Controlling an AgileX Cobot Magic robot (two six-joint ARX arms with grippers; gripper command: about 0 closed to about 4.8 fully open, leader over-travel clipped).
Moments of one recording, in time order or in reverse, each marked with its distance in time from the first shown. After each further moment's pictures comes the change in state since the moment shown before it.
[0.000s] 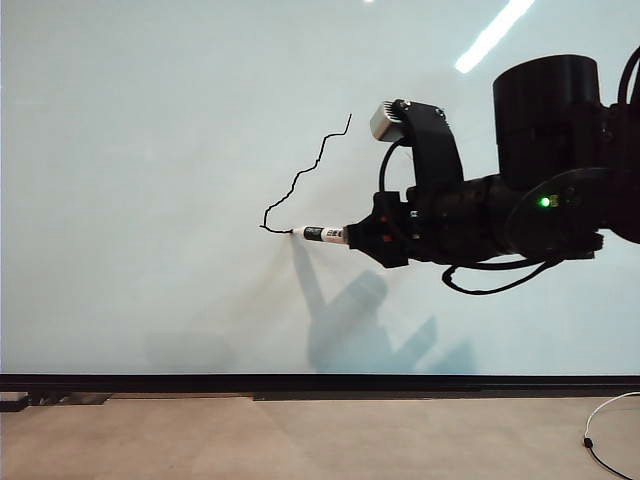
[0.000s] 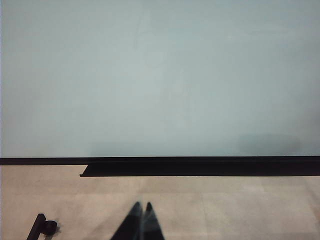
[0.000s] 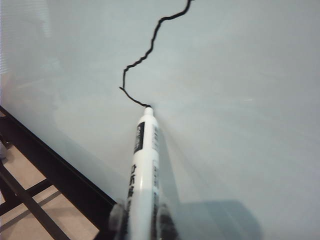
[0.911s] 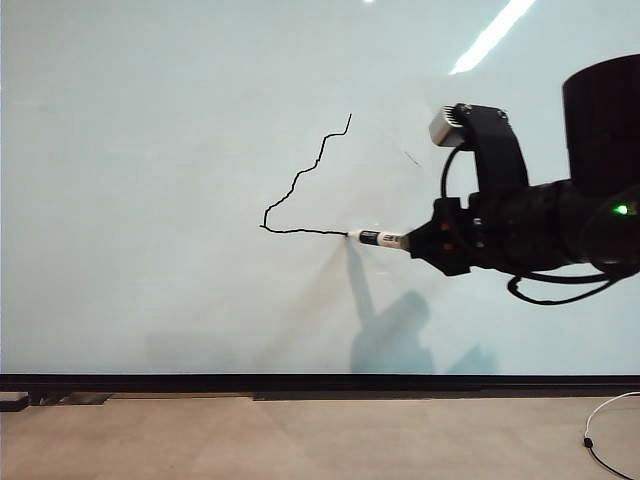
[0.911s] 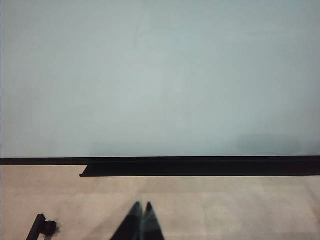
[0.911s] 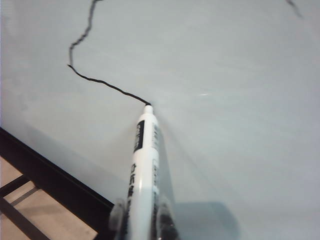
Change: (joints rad) left arm 0.000 0.000 0.000 0.000 0.000 0.000; right arm -0.095 -0.044 -0.135 0.092 0.005 -0.010
